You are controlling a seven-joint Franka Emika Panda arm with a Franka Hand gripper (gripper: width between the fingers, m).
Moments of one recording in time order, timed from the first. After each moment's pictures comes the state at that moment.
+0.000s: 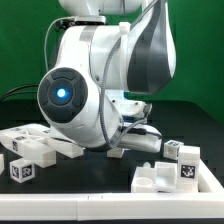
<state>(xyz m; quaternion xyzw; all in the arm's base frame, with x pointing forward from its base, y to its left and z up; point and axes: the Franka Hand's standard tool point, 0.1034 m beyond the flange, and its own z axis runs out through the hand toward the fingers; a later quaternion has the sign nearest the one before) 0.413 0.010 0.015 -0.86 0.17 0.47 0.09</state>
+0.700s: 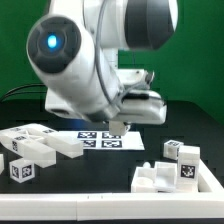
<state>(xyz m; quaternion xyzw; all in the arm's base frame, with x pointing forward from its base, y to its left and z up) 0.452 0.010 0.081 -0.89 0.15 0.42 0.11</state>
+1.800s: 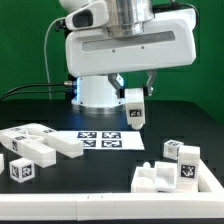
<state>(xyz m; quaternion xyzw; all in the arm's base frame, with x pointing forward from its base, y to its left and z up) 0.533 0.026 0.149 -0.99 0.09 -0.03 0.06</state>
